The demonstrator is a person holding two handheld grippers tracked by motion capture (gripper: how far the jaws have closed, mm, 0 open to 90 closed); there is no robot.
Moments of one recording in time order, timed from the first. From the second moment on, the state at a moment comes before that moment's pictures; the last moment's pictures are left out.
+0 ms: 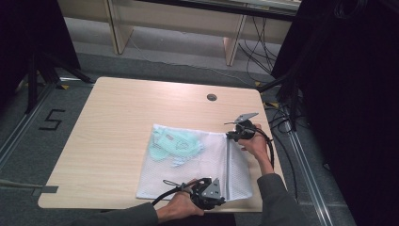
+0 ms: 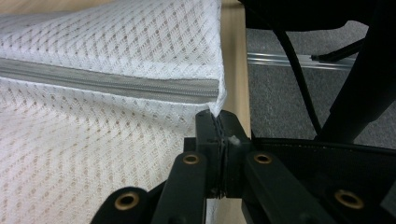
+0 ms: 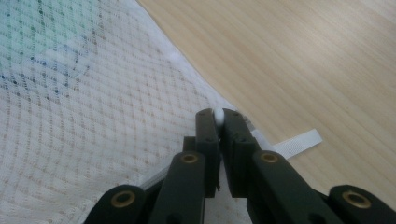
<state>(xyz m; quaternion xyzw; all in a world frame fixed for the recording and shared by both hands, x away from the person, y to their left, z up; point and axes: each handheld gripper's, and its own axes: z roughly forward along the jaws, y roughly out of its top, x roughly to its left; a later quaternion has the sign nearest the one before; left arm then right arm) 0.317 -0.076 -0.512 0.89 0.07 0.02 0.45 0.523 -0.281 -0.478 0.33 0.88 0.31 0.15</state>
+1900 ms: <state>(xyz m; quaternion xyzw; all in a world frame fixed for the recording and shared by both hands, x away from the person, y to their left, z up) 0.347 0.006 -0.465 0.85 0.16 0.06 0.49 0.483 -0.274 -0.447 0.37 0.85 0.34 0.15</state>
